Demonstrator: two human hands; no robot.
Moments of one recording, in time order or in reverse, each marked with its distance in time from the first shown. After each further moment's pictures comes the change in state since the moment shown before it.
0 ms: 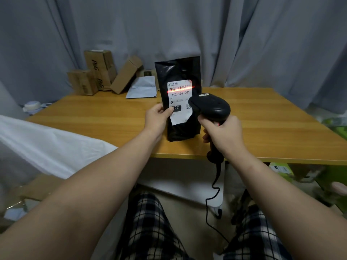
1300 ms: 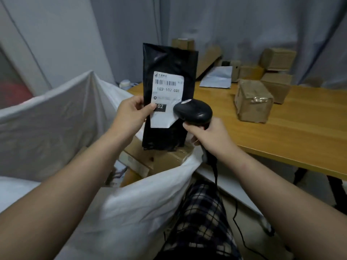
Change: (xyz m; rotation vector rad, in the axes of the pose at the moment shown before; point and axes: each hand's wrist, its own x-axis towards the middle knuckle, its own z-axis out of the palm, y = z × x) left_hand -0.134 0.083 -0.211 0.497 0.376 0.083; right_hand -0.067 -0.046 0.161 0.163 -0.591 -0.060
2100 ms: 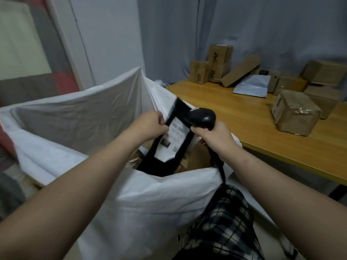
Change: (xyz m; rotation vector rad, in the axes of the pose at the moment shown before) left_hand -0.011 -0.033 -0.078 0.790 -0.182 -0.142; right_hand 0.006 -0.018 0.085 -0.031 -0.099 0.114
